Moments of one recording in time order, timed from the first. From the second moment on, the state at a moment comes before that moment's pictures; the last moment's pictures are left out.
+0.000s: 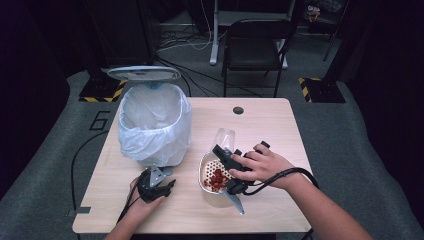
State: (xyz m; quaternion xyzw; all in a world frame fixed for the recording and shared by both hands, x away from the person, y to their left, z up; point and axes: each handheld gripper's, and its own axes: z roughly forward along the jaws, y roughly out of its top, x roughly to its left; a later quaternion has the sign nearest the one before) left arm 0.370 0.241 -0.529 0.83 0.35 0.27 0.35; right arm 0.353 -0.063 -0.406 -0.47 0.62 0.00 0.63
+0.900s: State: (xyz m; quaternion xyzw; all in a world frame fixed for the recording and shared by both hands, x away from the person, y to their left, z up) left arm 0.370 0.242 -0.528 0.83 0.34 0.28 0.34; right arm 0.359 -0.061 -0.381 -0.41 0.69 0.08 0.59
